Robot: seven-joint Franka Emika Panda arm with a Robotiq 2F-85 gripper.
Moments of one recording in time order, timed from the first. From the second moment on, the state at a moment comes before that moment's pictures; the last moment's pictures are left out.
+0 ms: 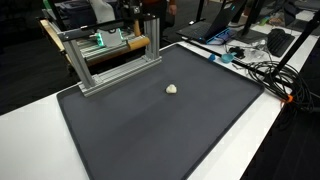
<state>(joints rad) -0.02 -0.72 0.00 -2.74 -0.04 2.17 0.07</state>
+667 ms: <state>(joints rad) -0.03 -0.67 0.08 -2.56 -0.09 2.27 0.10</state>
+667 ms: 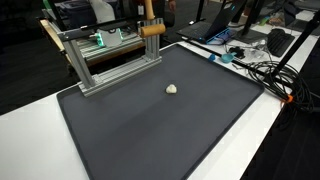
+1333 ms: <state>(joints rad) -0.04 -0.37 0.10 -2.28 -0.13 2.18 0.08</state>
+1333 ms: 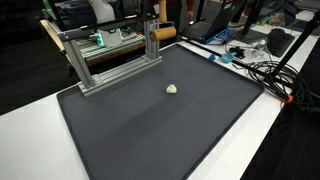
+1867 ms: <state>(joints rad) -0.04 -0.37 0.10 -2.28 -0.13 2.18 0.09</state>
